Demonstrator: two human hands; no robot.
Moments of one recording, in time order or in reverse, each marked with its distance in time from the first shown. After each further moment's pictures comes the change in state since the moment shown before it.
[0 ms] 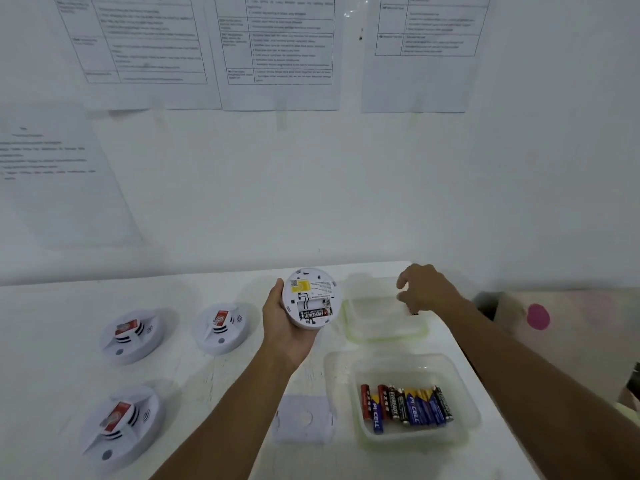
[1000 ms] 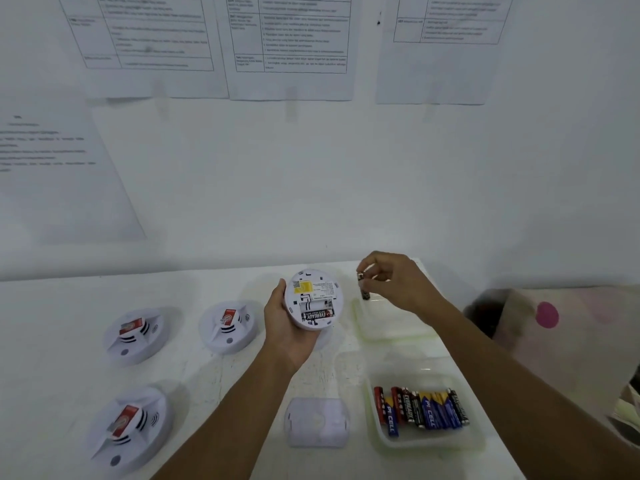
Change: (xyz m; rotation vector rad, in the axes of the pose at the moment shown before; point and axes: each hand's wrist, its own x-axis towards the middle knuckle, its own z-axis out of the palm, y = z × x) left_hand 0.004 0.016 -0.012 -0.004 0.051 -0.050; right_hand -0.025 -0.061 0.007 0.690 0.011 -0.382
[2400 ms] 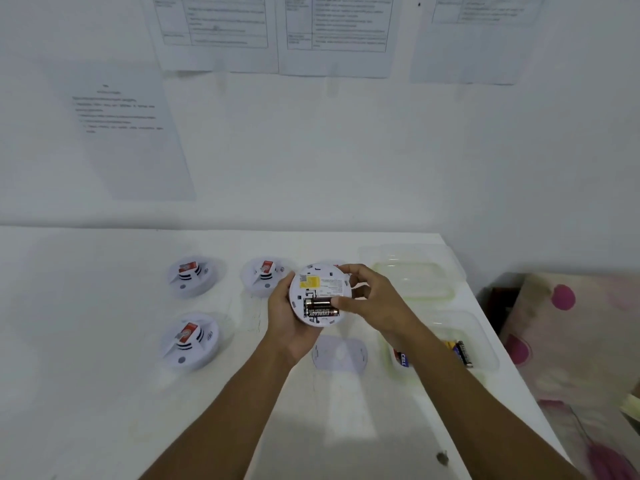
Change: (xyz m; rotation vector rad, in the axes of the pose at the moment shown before) left_hand -0.092 -0.002 -0.040 0.109 -0.038 0.059; right_hand -0.089 -0.030 0.096 0.396 -0.136 0.101
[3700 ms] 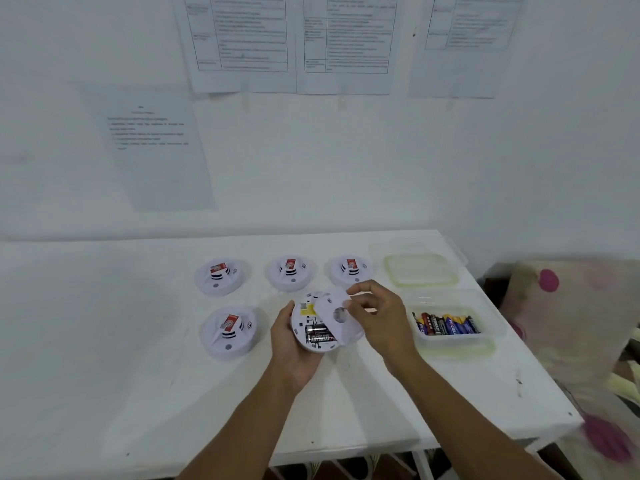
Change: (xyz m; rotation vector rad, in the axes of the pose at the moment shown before) left_hand -0.066 0.010 -0.057 -0.088 0.015 -0.069; right_hand -0.066 -0.005 0.082 -0.082 0.388 -0.123
